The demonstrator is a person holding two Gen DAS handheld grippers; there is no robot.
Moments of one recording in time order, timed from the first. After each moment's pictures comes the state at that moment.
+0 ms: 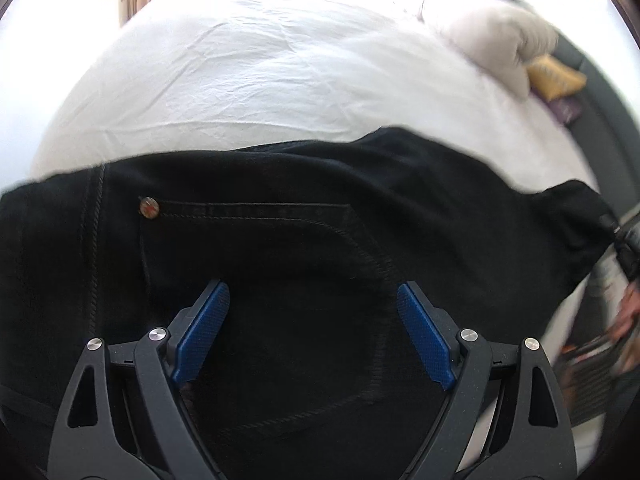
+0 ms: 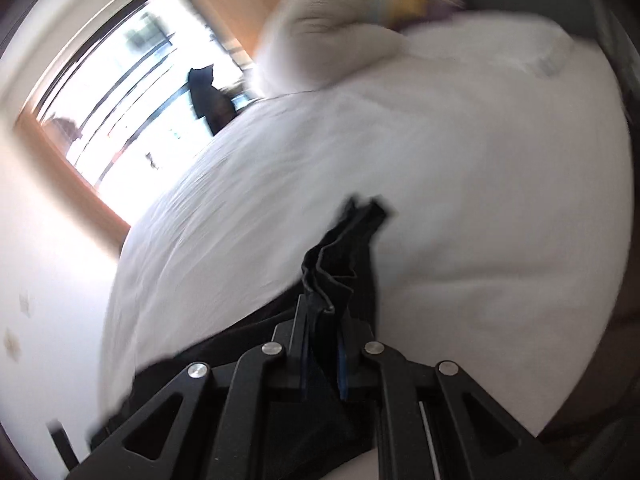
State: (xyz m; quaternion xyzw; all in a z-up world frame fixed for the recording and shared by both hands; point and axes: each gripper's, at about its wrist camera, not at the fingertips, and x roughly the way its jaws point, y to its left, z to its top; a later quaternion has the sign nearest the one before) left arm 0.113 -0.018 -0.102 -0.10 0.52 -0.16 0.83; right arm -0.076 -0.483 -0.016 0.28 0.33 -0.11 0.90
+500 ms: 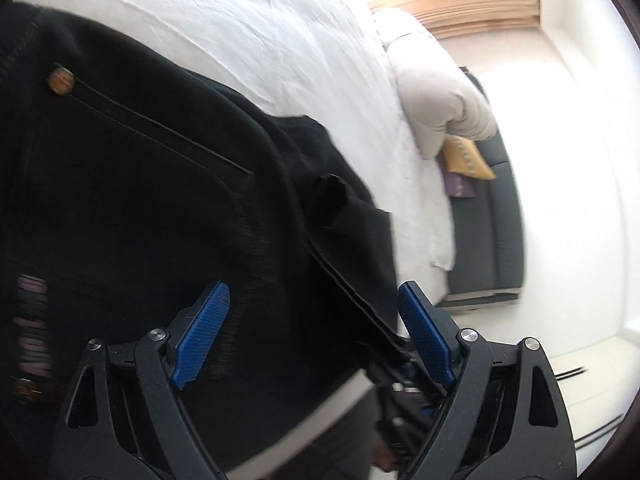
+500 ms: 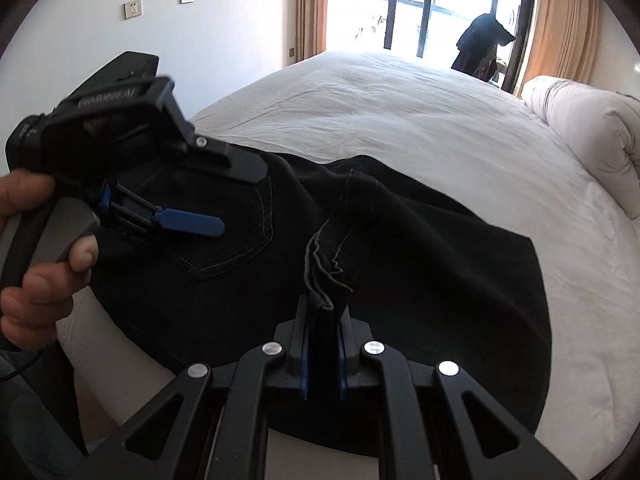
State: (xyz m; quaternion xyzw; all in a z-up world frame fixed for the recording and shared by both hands) left arm 0.118 -0.009 -0.117 -0.39 0.54 -0.29 0.69; right arm -0.061 -0.176 -0.050 -0.10 0.42 0.17 0.89
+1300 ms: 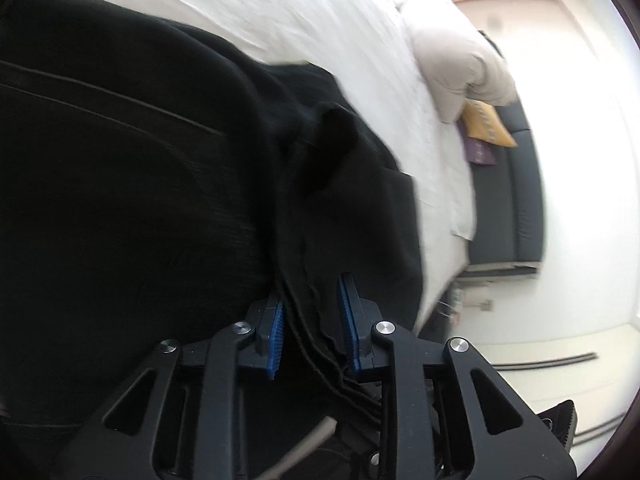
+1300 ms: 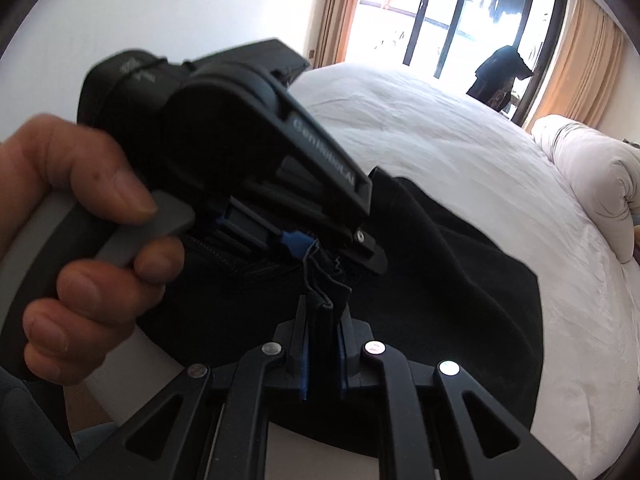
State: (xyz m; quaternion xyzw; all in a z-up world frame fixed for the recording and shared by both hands) left arm 0.133 -0.068 -0.139 -0.34 0.60 -0.27 0.68; right arm -0.087 -0.128 -0.055 -0.16 0.41 0.18 0.88
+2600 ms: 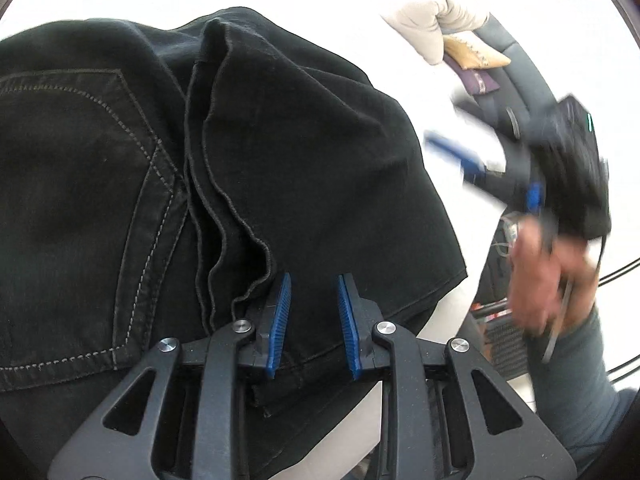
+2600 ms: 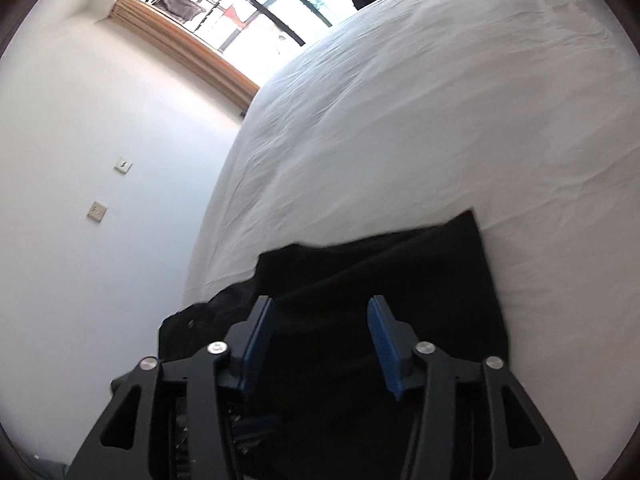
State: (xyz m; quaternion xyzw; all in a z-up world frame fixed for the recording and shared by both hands) left arm 0.080 -0.175 -0.135 -0.17 0.56 -0.32 0.74; right arm 0.016 -0.340 -0.045 0.30 0.45 0.20 0.81
